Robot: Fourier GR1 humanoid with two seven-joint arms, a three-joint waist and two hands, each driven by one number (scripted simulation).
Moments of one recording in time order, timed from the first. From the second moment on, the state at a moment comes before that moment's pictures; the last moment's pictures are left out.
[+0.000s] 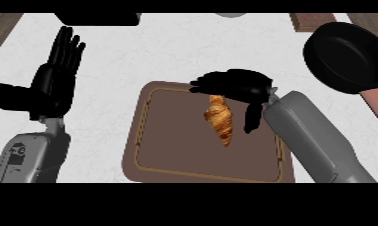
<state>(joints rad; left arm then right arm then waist) -0.28 0.23 0.05 -1.52 0.17 0.15 0.03 -0.66 -0.28 0.46 -1.11 0.77 0.44 -0.54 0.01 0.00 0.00</state>
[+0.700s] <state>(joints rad) -0.29 0.21 0.07 -1.50 0.15 0.12 0.02 -0.68 -0.16 0.46 -0.99 0.94 0.37 -0.68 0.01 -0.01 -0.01</state>
